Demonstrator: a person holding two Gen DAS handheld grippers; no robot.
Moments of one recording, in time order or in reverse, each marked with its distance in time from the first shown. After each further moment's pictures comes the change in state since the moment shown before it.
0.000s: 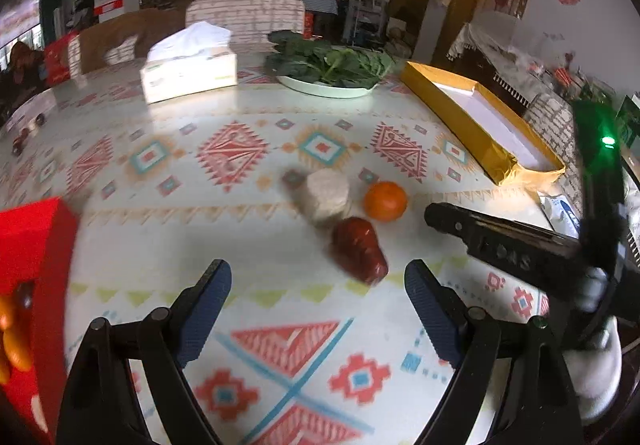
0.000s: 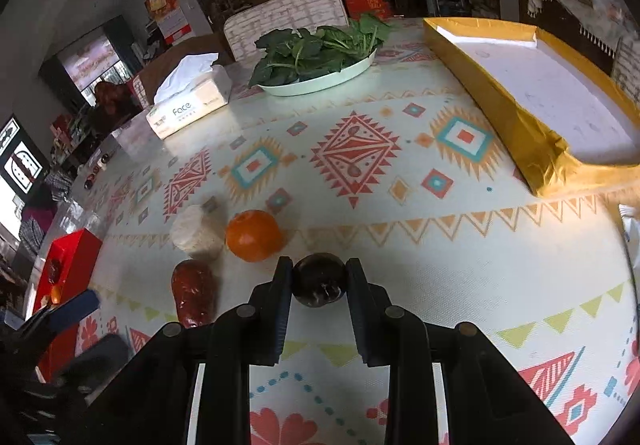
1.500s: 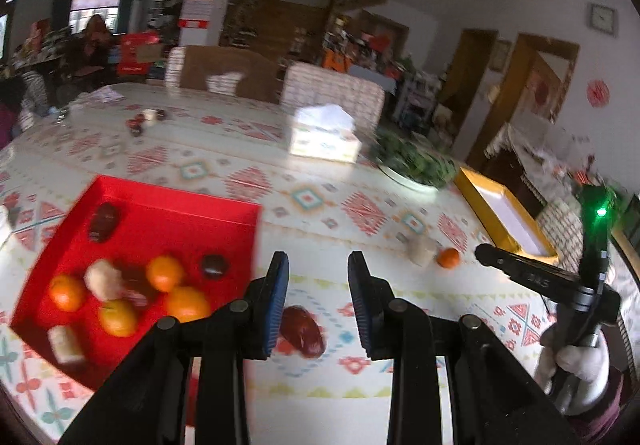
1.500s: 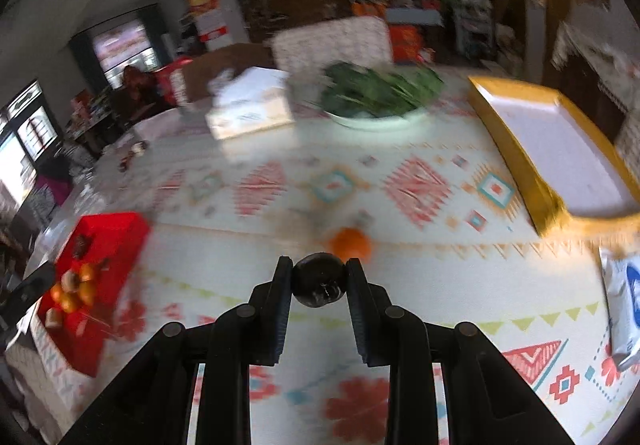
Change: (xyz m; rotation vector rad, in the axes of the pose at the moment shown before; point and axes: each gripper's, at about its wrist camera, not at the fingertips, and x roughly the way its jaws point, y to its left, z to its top) left arm -0.162 0.132 -0.050 -0.254 -0.279 0.086; right arm -0.057 0.094 -0.002 -0.197 -0.080 0.040
